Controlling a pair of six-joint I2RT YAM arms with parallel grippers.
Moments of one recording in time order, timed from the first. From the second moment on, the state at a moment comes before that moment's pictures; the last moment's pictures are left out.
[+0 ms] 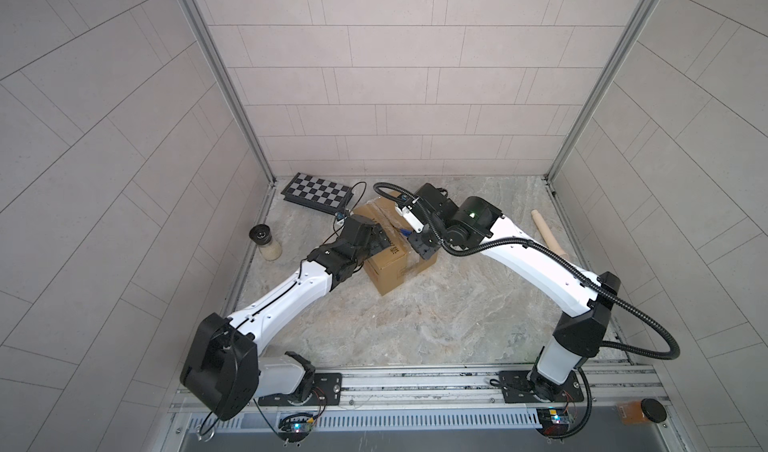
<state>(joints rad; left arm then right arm) -0.53 1.31 0.92 -0.35 -0.20 -0.91 0.85 1.72 1.90 -1.19 0.20 0.08</state>
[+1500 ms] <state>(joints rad) -0.53 1.35 0.90 -0.25 -0.17 -0.94 0.87 1.61 1.94 -1.32 0.25 0.14</state>
